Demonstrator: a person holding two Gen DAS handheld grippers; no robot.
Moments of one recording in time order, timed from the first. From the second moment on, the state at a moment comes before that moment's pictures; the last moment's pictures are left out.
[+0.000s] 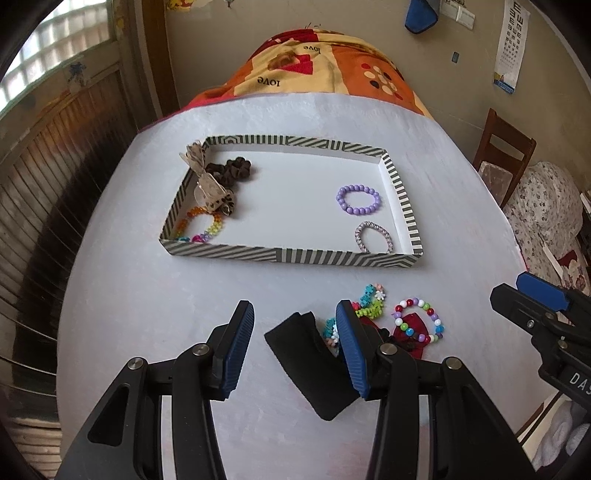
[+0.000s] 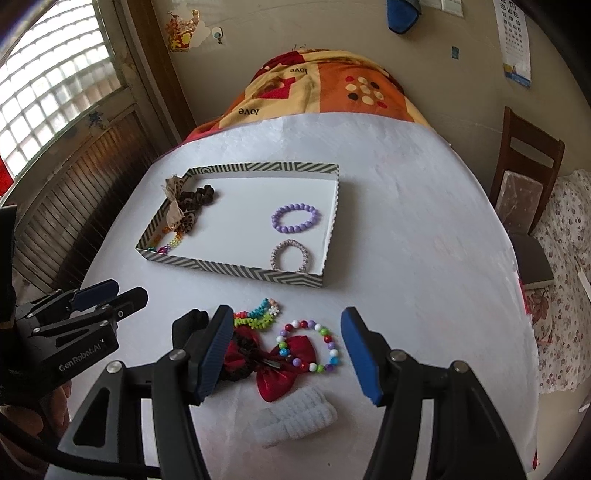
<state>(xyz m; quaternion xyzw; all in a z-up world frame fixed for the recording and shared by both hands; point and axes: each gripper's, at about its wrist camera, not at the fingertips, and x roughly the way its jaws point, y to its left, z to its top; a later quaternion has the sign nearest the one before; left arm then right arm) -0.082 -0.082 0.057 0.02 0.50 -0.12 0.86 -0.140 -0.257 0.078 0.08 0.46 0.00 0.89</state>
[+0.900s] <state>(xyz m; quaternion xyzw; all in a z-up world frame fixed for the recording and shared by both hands) -0.066 -0.056 -0.031 -0.15 0.63 -0.14 0.75 -0.146 -0.276 0.012 0.09 0.53 0.07 0.84</state>
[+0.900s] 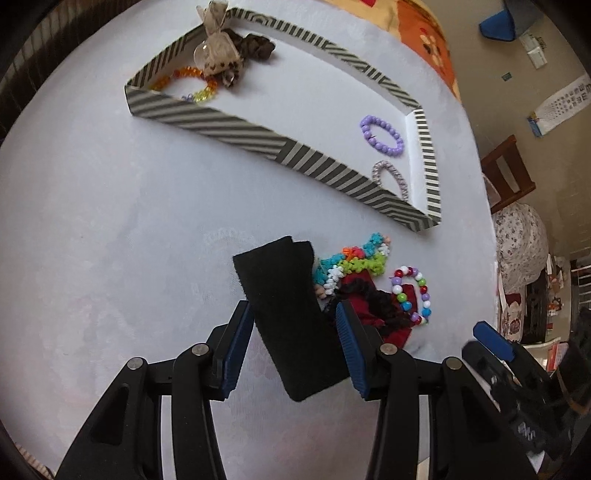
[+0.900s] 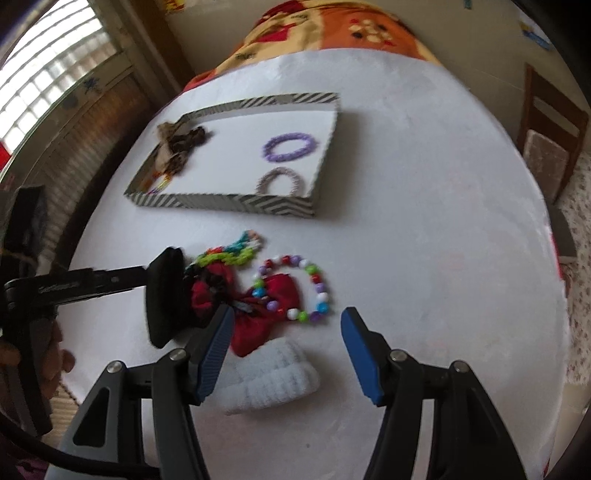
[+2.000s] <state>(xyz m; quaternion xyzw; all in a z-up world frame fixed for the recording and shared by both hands) -0.065 -0.049 -0.025 -0.11 0.61 -0.11 0.78 -0.099 -0.222 0.000 0.04 0.53 0.19 0.83</state>
